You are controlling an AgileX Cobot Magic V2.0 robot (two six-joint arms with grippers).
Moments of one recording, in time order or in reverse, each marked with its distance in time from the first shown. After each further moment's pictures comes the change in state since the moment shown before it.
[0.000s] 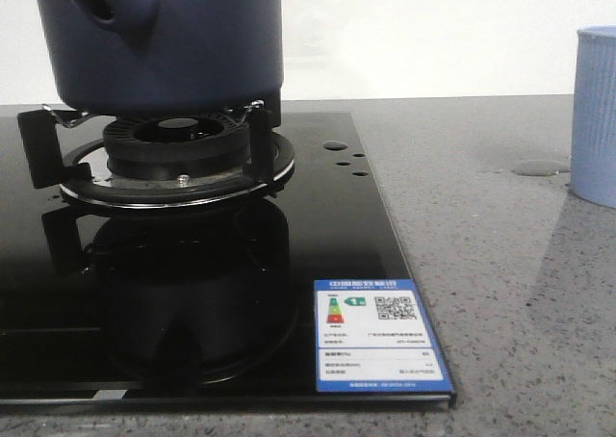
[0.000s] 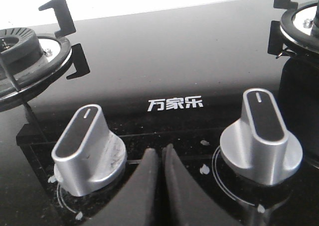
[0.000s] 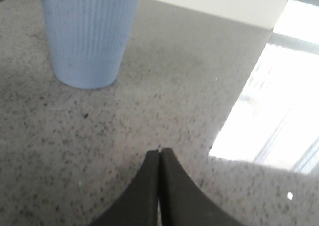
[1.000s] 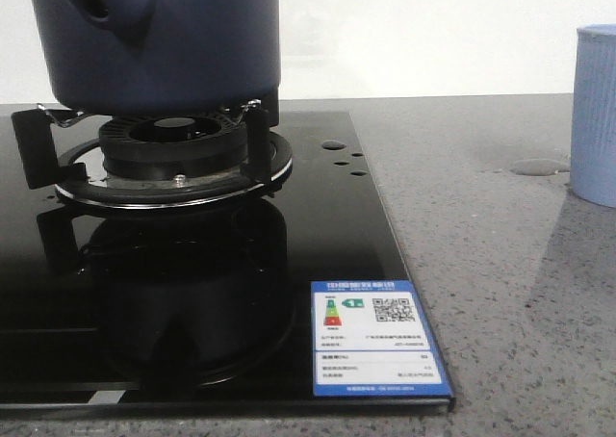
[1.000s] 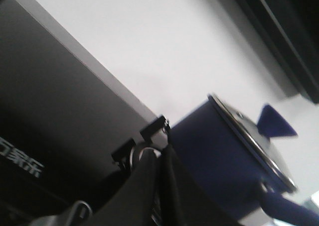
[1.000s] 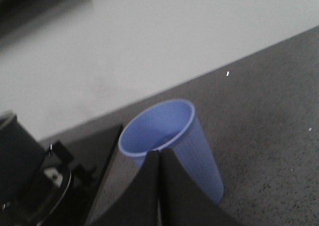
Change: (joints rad) left arm 0.001 0.023 -0.121 -0.976 -0.099 0.002; right arm 0.000 0.288 -0.334 0.667 0.015 0.013
